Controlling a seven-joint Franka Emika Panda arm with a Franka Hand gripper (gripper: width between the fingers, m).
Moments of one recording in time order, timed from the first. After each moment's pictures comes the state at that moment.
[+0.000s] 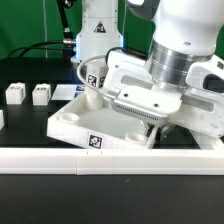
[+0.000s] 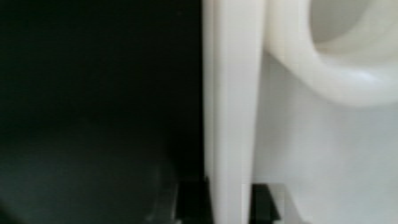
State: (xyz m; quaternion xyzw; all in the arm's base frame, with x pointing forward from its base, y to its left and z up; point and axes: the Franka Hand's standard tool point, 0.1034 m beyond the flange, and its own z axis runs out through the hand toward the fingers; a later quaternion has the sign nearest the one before) arm 0.577 0.070 0.009 -0.20 -0.97 0.09 0.07
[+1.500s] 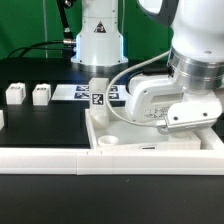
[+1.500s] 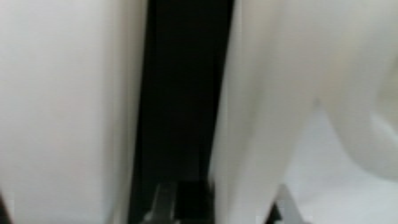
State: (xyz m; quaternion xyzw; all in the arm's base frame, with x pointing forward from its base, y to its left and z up) arm 0.556 0.115 0.008 0.11 -0.98 -0.01 0.16
